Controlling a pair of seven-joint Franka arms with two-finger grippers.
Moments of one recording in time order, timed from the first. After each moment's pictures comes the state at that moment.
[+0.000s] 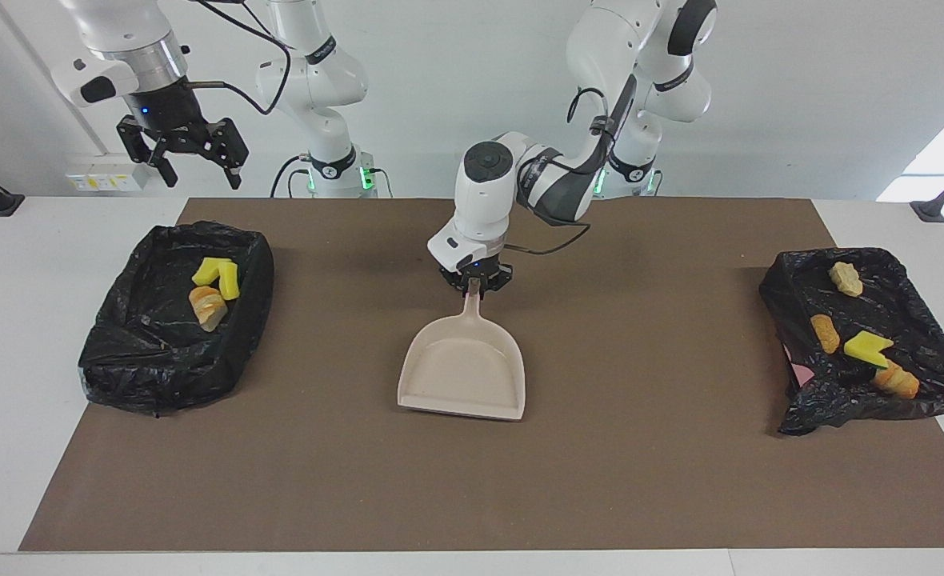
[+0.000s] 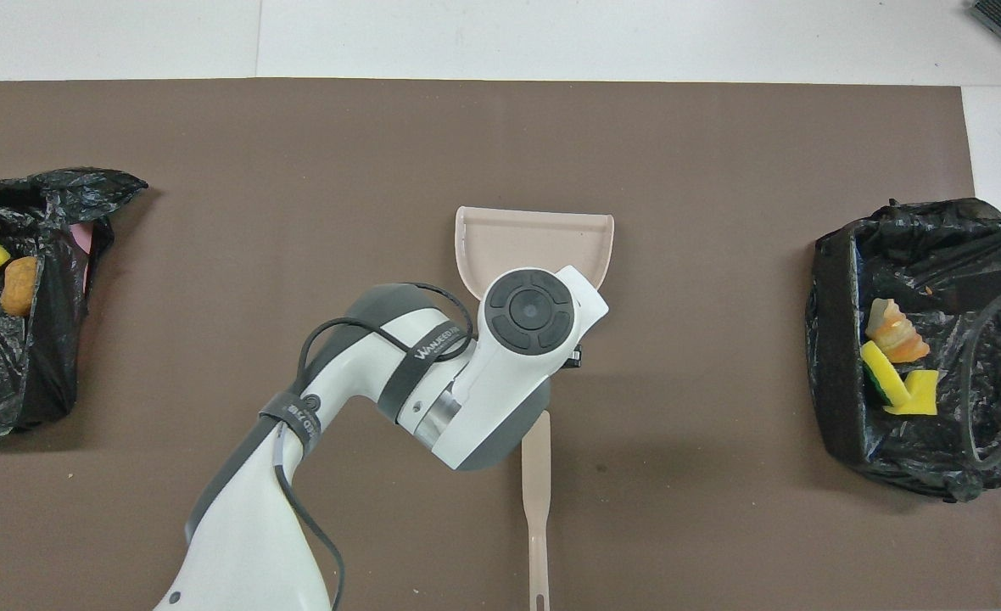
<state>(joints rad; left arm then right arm) -0.71 0.44 -0.10 -1.64 -0.02 2.09 -0.62 0.07 -0.11 -0.11 -1.60 -0.02 1.54 0.02</state>
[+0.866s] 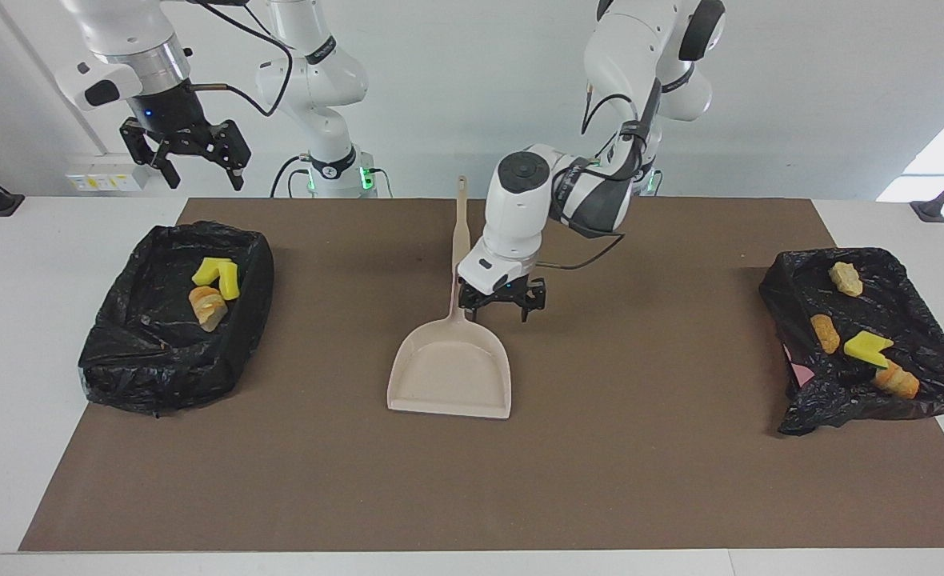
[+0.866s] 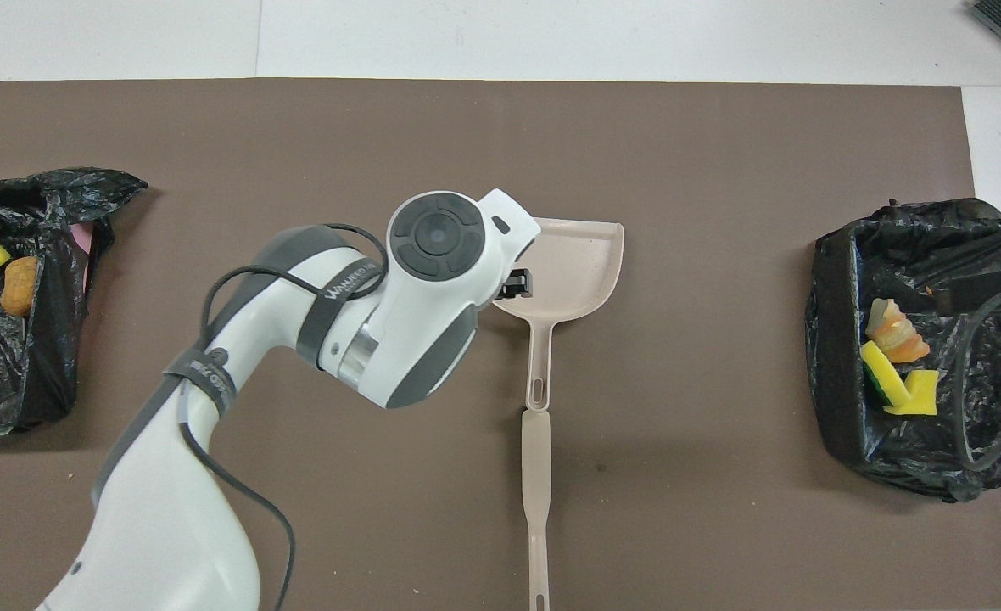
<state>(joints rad) -0.56 0.40 -0.06 -1.59 0.01 2.08 -0.58 0.07 -0.11 -0.10 -1.60 -0.02 1.54 0.02</state>
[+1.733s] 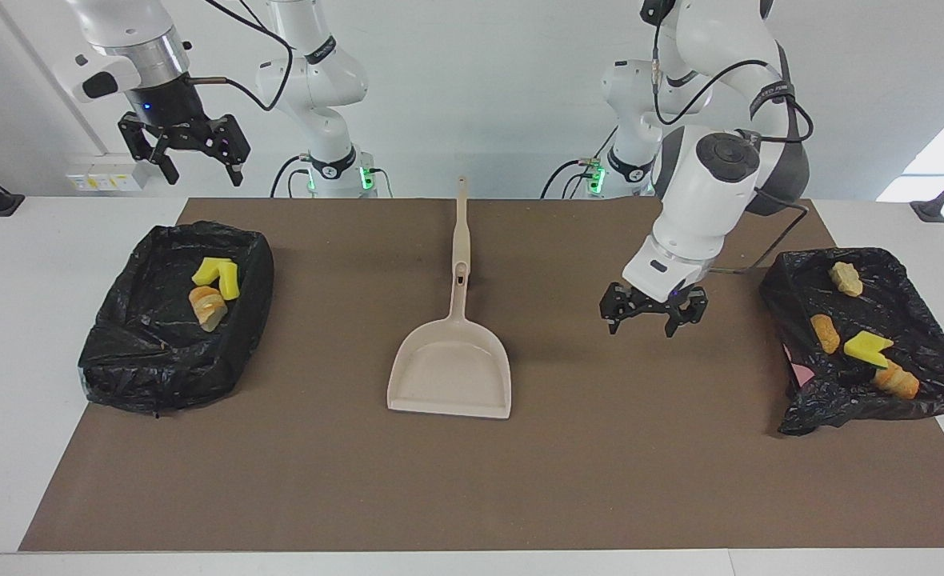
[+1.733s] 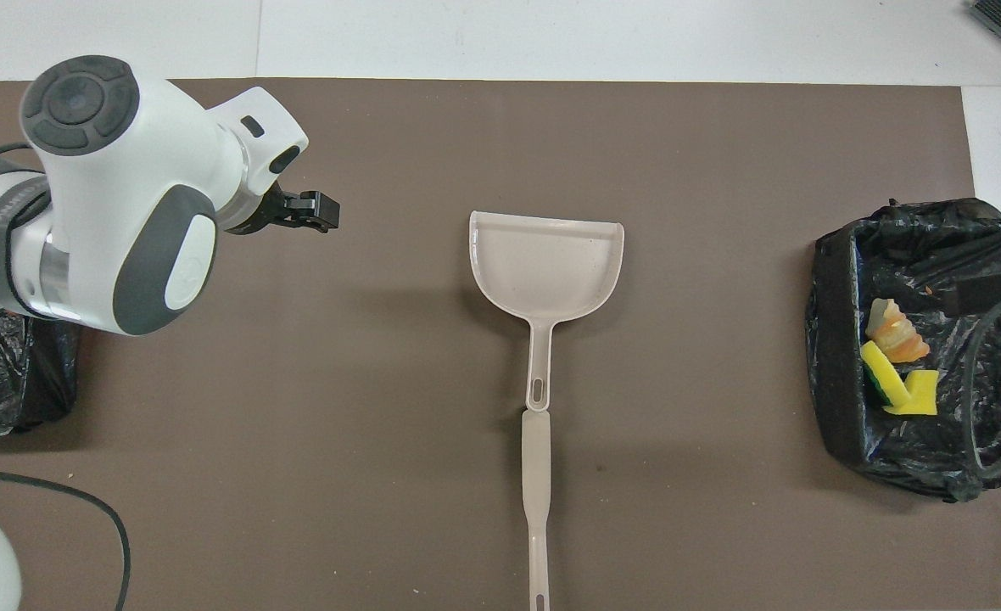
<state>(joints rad) -0.24 0.28 -0.06 -1.59 0.01 1.96 -0.19 0.07 -0.12 -0.10 -1.59 -0.02 1.53 0.02</state>
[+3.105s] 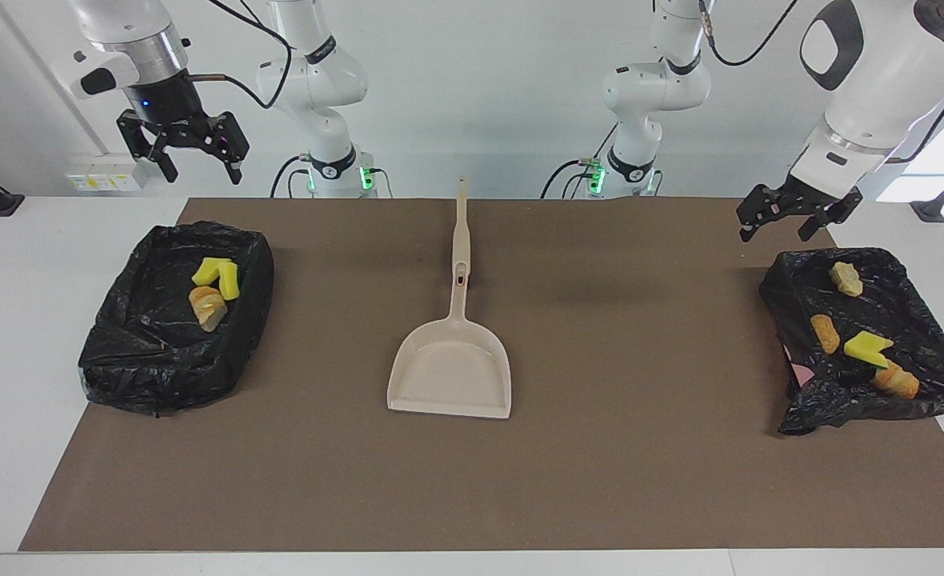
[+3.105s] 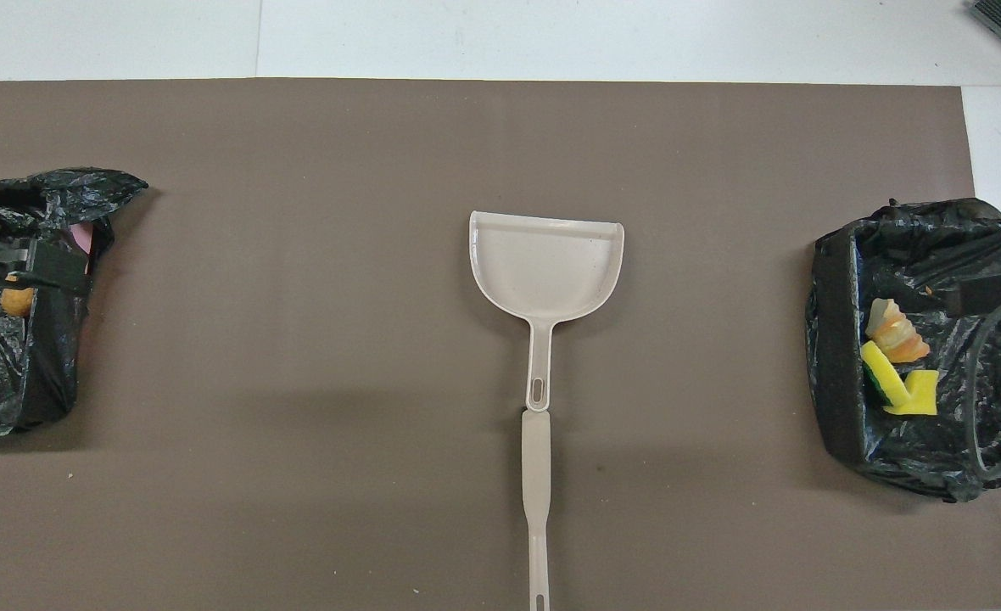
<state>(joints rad) 0.02 0.00 -0.05 -1.59 0.01 1.55 0.02 0.07 -0.12 -0.10 -1.59 -0.02 1.53 0.02</state>
